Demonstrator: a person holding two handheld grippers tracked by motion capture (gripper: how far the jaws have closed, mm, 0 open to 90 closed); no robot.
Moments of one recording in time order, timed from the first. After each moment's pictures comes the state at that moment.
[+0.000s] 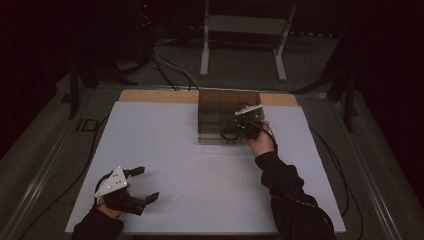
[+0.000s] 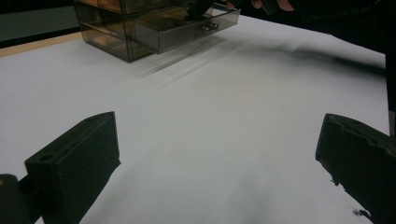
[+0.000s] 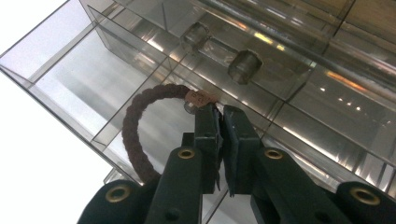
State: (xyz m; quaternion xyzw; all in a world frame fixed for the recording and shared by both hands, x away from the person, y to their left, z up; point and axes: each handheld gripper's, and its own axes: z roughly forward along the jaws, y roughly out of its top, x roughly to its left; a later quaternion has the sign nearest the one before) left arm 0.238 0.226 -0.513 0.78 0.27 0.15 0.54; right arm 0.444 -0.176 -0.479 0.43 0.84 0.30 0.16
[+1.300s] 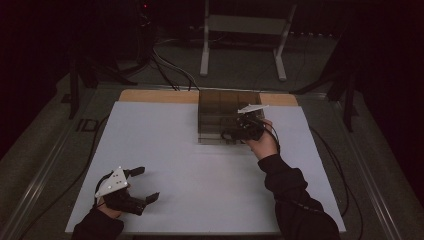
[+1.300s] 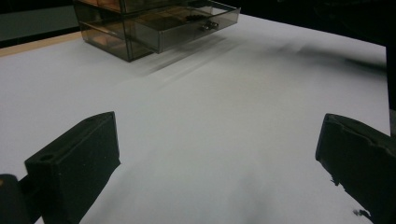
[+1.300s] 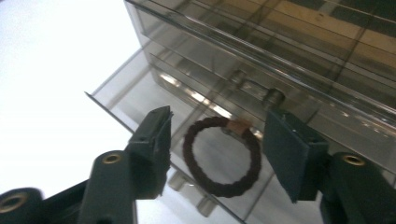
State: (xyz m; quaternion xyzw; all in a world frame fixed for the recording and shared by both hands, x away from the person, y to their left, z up) left arm 0.238 0.225 -0.512 0.78 0.27 0.15 0.54; right arm 0.421 -0.175 -0.452 0.41 0.82 0.37 0.14
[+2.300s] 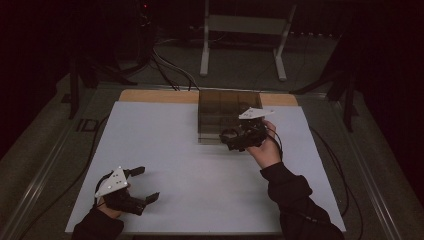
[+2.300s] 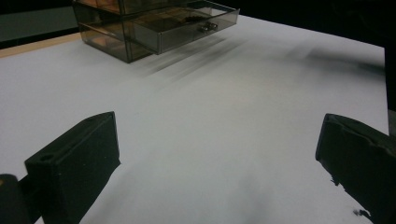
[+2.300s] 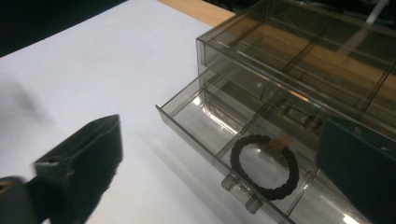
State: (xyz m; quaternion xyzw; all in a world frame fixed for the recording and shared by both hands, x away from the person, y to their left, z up) left arm 0.238 0.225 -0.512 0.78 0.27 0.15 0.54; right arm 0.382 -0.173 -0.427 0.35 0.81 0.43 0.16
